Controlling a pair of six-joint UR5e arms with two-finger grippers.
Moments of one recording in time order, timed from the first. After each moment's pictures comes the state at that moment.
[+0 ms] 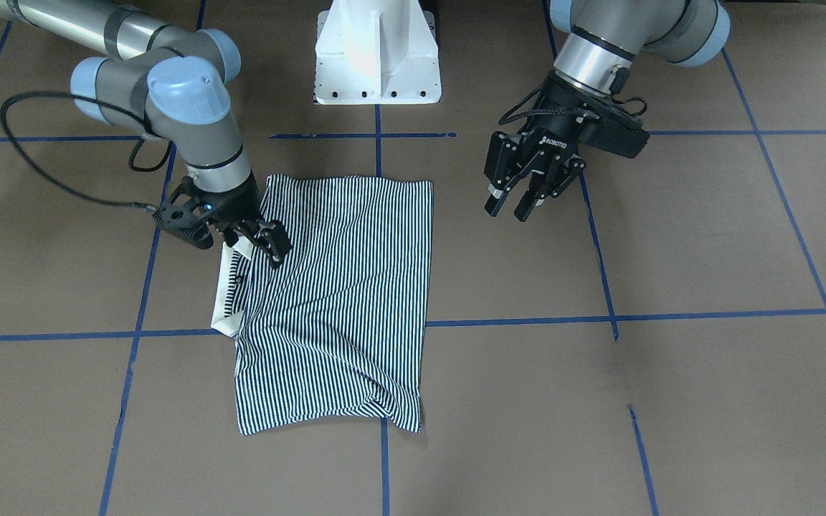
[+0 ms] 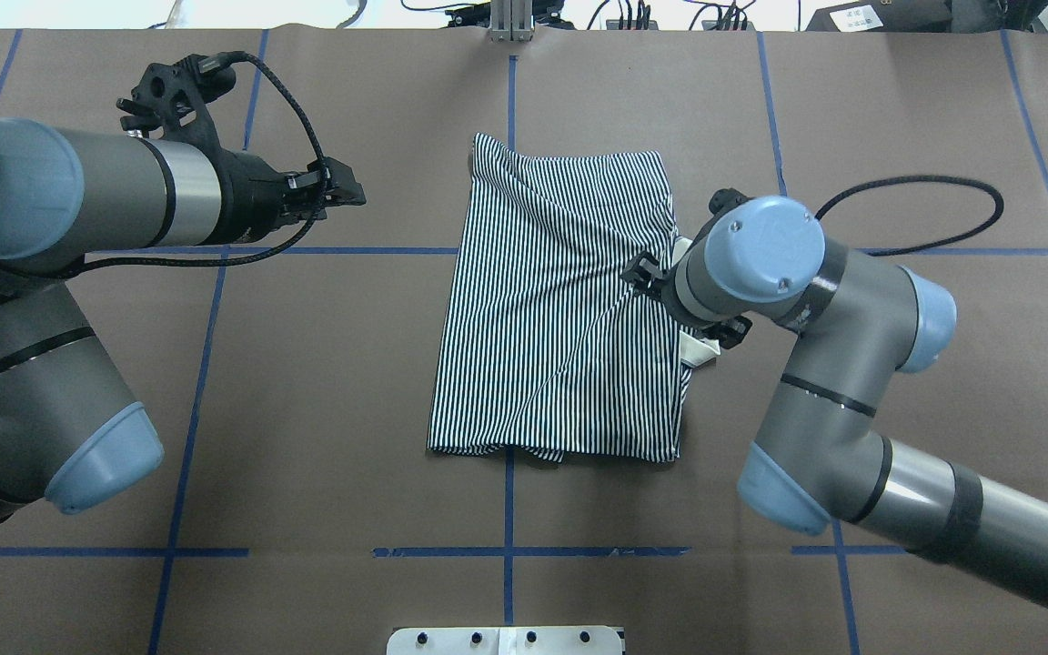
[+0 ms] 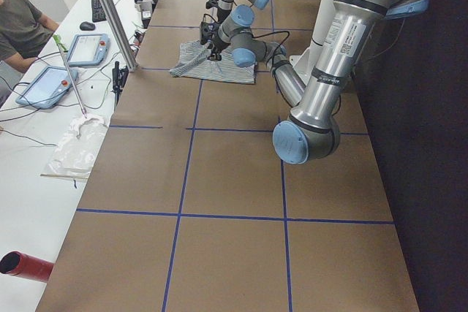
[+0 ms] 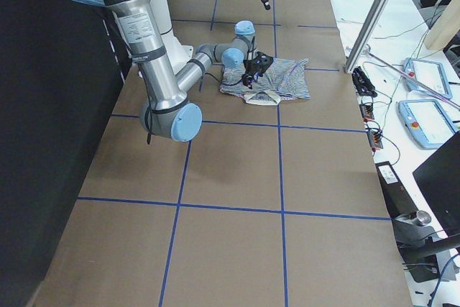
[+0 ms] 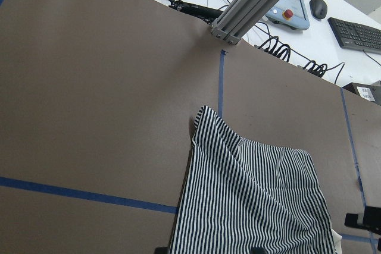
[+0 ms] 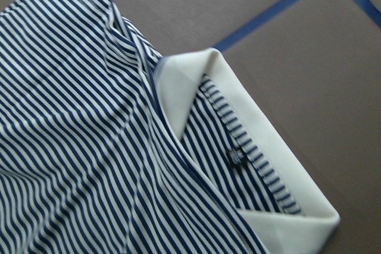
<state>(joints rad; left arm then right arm) -0.71 -1.98 -1.95 -2.04 -1.74 -1.43 0.53 -1.13 1.81 -1.47 1.70 1.85</state>
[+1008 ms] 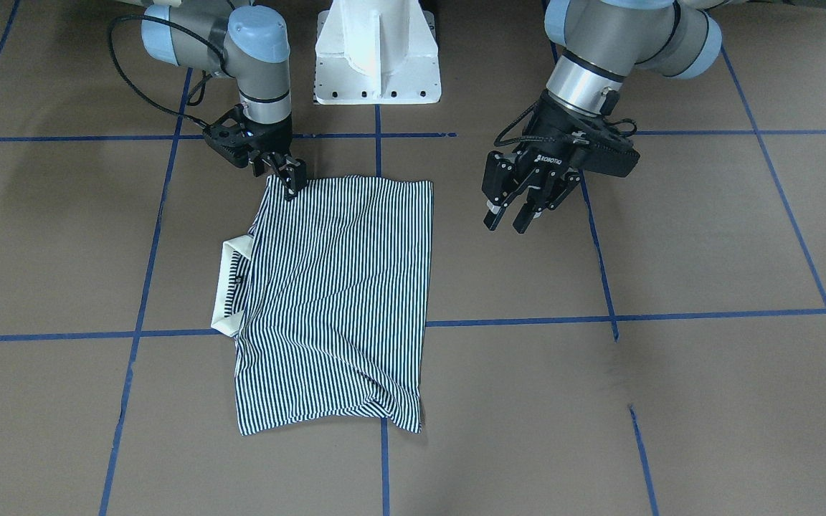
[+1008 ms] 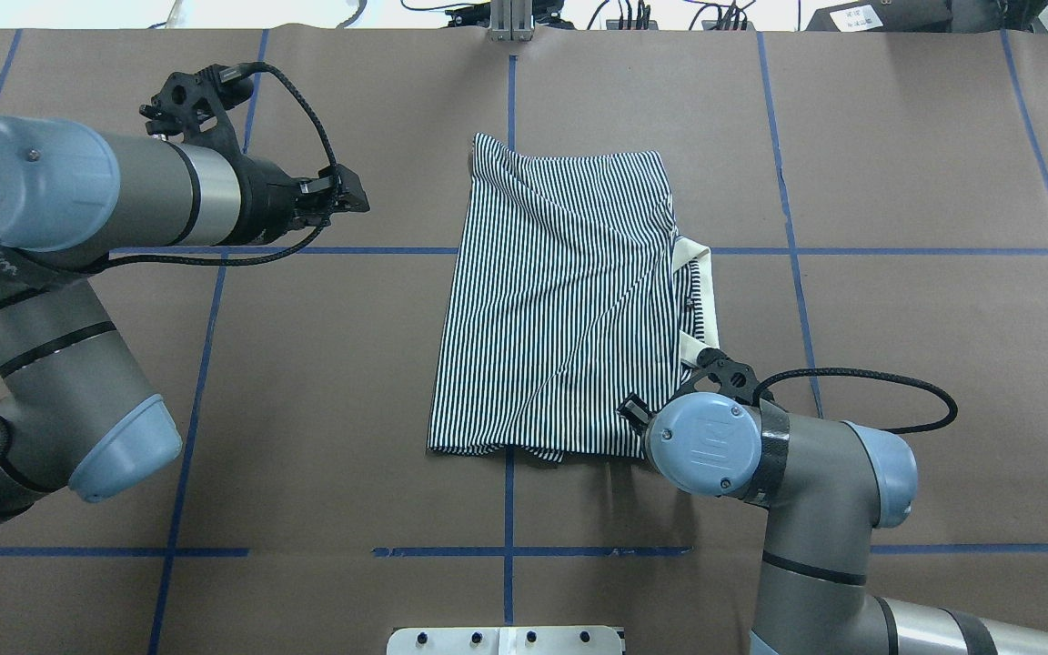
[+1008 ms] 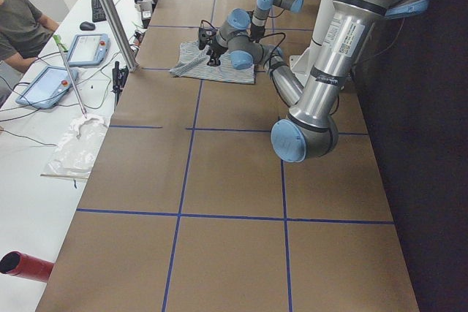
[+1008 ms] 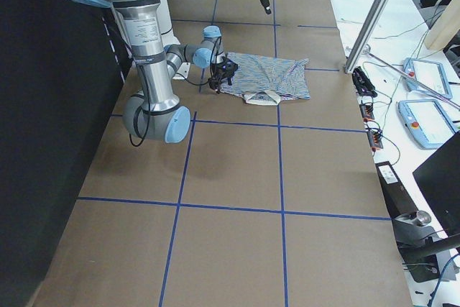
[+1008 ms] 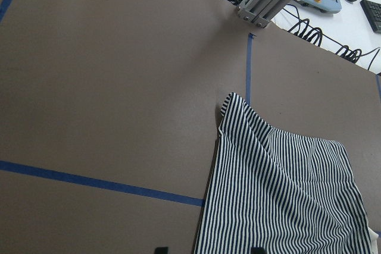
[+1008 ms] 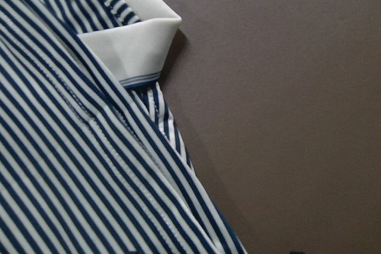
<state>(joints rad) -0.71 -2.00 -1.91 -2.03 -1.75 -1.43 0.30 -1.20 1.88 -1.58 1.58 2.10</state>
